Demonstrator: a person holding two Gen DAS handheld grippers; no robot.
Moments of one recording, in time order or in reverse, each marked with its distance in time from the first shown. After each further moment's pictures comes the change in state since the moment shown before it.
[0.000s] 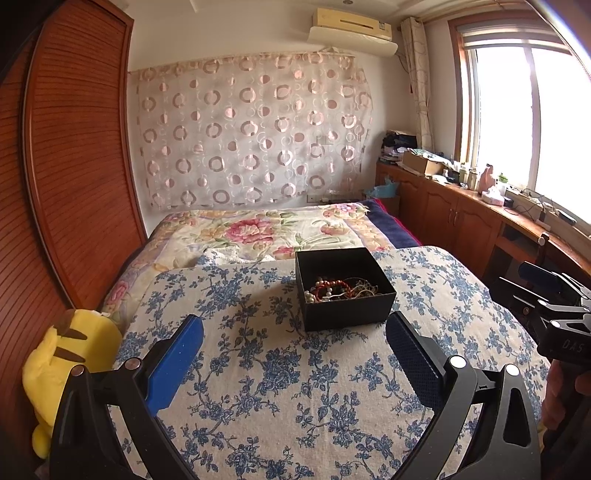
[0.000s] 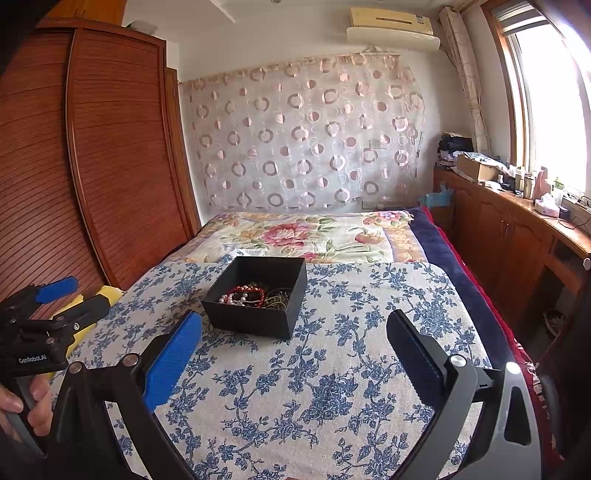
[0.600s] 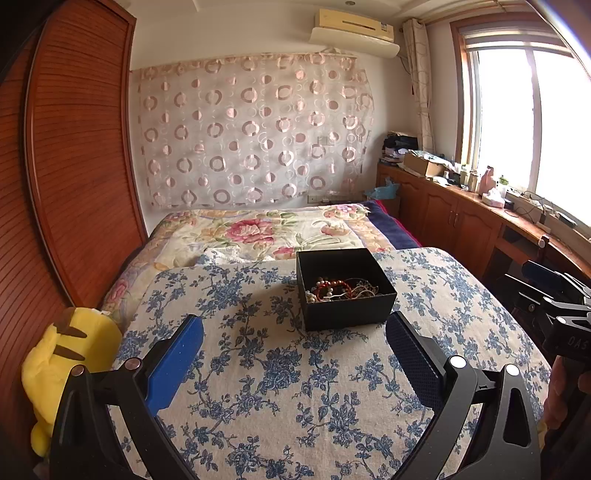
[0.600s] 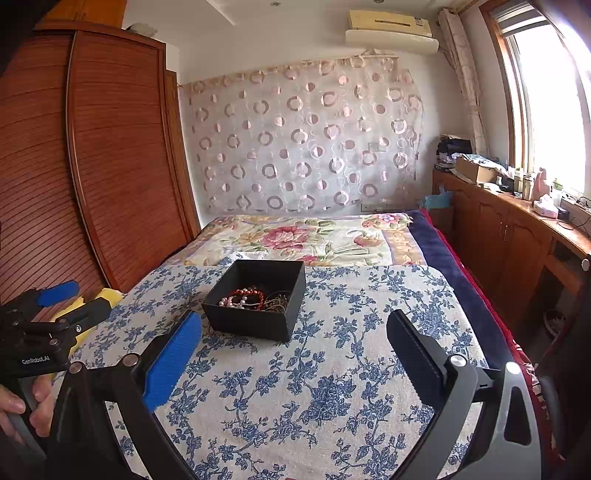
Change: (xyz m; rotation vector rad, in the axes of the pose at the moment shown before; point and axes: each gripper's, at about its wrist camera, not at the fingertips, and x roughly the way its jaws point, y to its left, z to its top) left arm 0.000 0.001 0.000 -0.003 0.002 0.000; right arm -0.005 0.003 0.005 0.001 -0.011 -0.003
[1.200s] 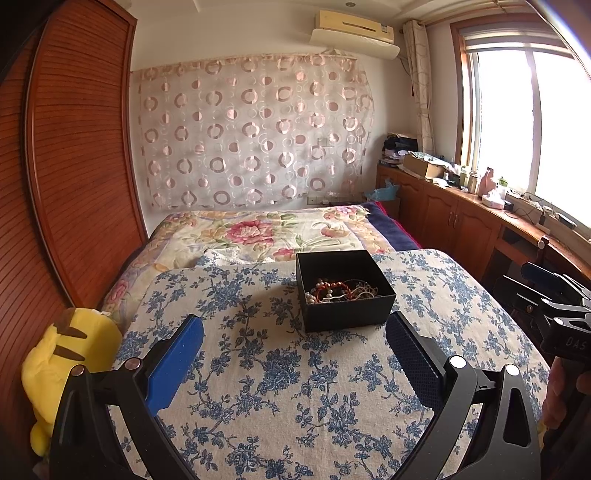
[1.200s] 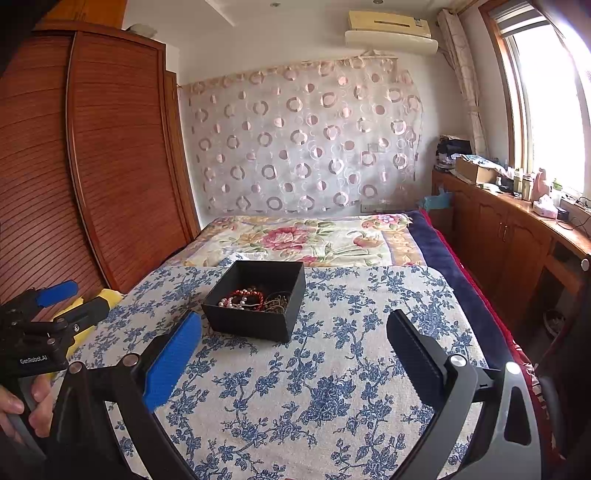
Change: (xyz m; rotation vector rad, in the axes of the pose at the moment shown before) left arm 0.000 -0.001 0.001 -0.002 -0.006 0.001; right arm -0.001 0.000 0.001 0.000 -0.003 -0.001
